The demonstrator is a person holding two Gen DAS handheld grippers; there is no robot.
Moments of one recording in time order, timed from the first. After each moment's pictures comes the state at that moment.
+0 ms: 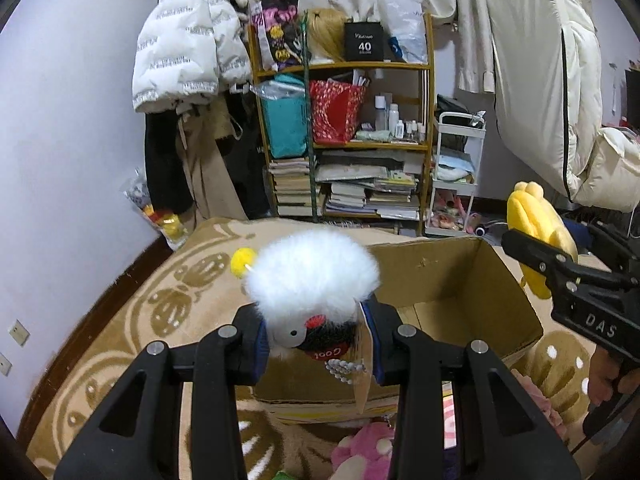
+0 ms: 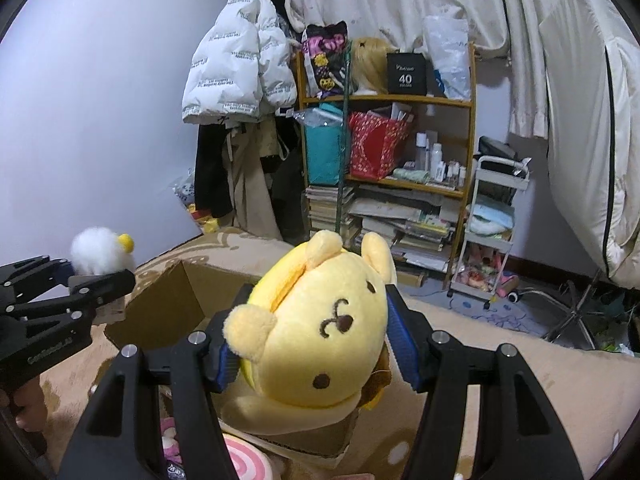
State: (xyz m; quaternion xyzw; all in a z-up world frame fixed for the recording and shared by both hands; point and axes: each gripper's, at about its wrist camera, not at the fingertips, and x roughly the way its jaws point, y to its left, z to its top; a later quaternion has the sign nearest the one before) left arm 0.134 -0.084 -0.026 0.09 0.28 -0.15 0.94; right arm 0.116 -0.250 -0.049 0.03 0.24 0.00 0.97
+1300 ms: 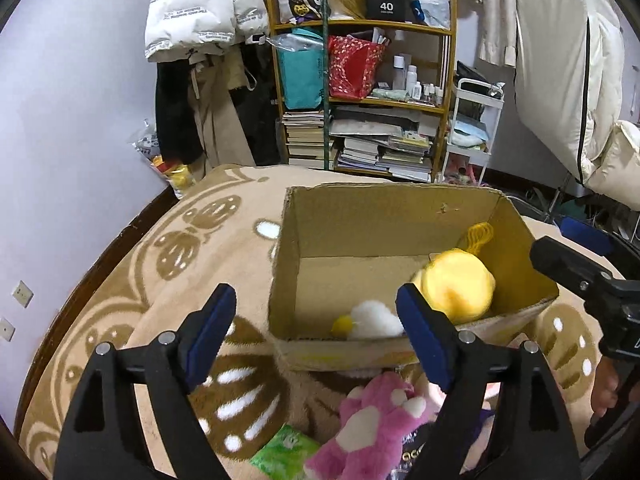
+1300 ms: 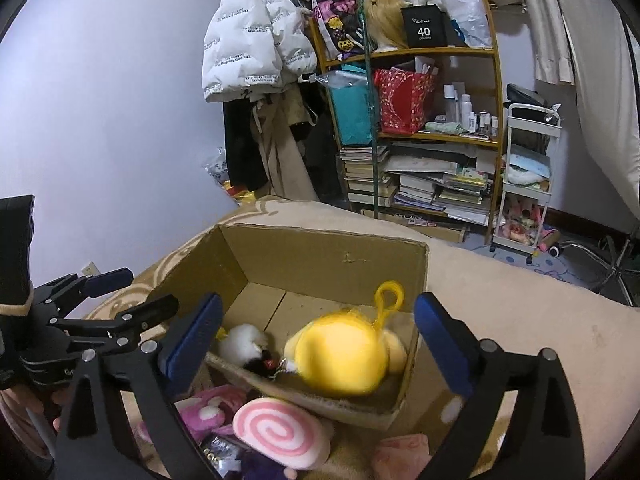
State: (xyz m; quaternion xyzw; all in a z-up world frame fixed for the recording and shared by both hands) left arm 0.124 -0.060 -0.048 0.08 0.36 -0.12 0.92; right arm 0.102 -0.247 -0.071 0.09 0.29 0.07 0.95
